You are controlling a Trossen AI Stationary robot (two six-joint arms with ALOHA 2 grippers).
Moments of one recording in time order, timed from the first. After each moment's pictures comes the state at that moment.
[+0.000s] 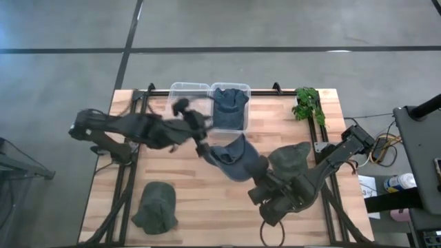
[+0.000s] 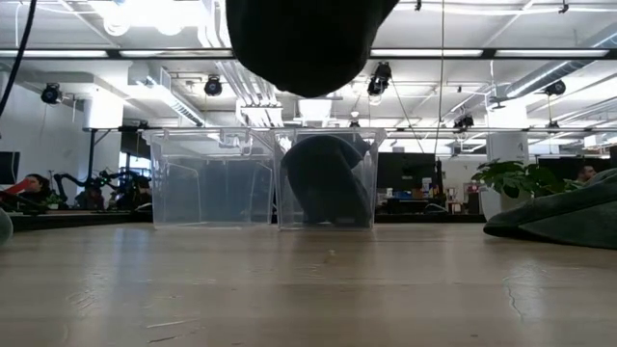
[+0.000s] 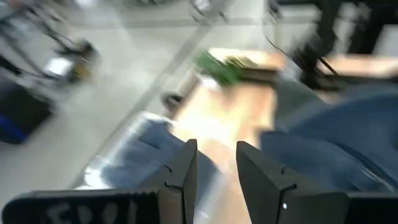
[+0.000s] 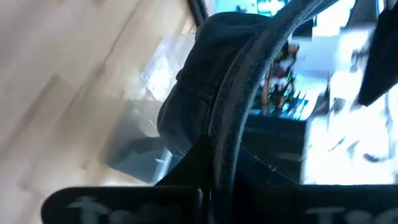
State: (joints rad) left arm -0.22 1.43 1.68 -0.76 -0.72 -0.16; right arm 0.64 1.73 1.60 -1.01 1.10 -0.39
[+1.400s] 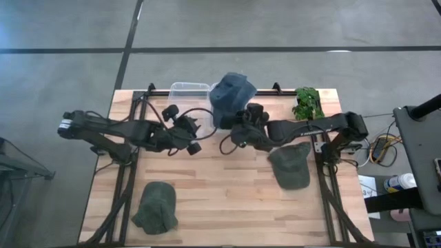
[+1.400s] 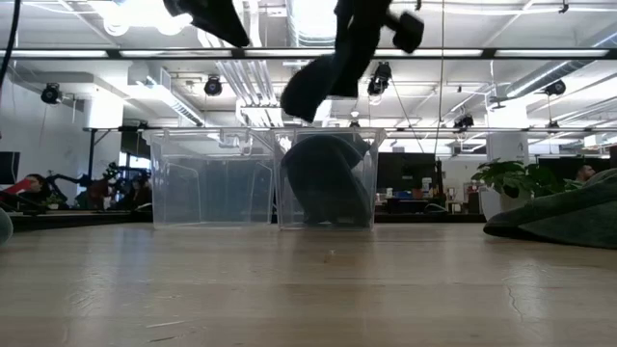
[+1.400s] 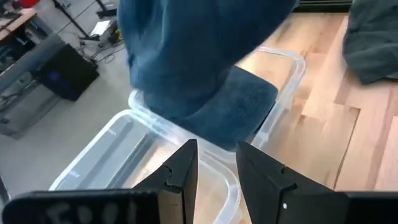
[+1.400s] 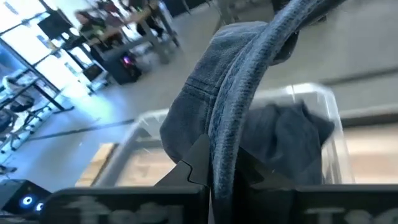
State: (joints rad) left arm -0.16 1.26 1.22 -0.70 -0.79 -0.25; right arm 0.09 1.69 1.48 -0.51 1.12 1.21
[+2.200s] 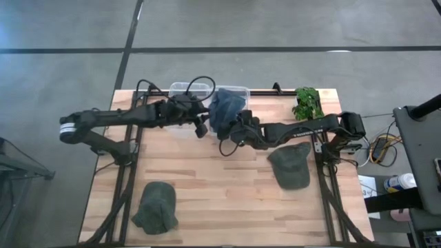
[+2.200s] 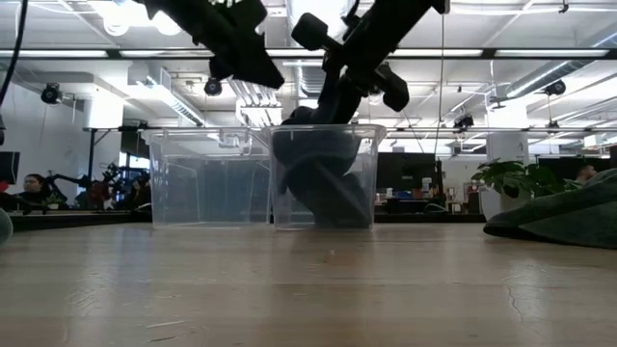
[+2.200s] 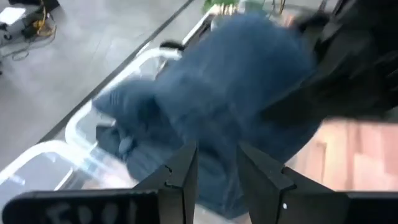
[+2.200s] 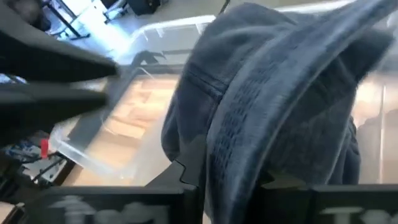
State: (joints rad) left arm 0.24 1.27 1.03 -0.24 -0.20 -0.05; right arm 0.02 1.70 1.26 -0.24 0.78 1.07
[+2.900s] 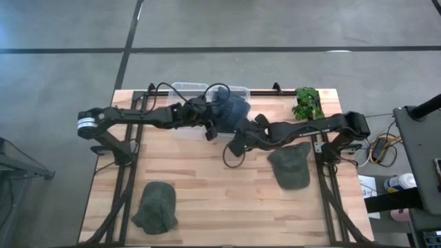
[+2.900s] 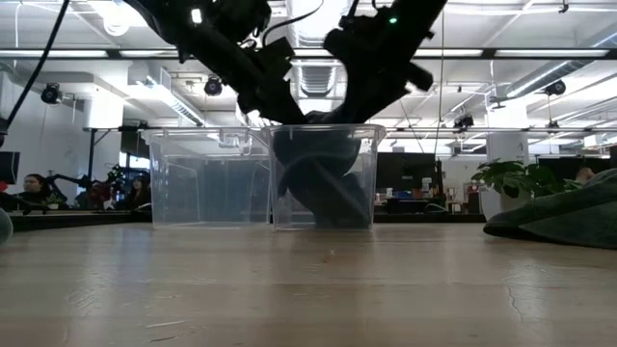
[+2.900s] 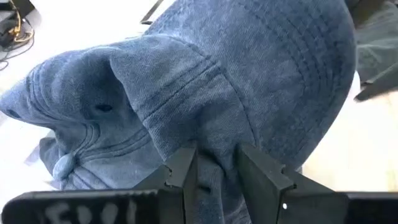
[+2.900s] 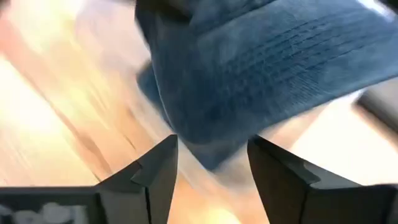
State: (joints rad) left arm 0.27 1.49 1.01 -0.04 -0.12 0.08; right arm 0.06 1.66 1.32 -0.70 0.60 0.66
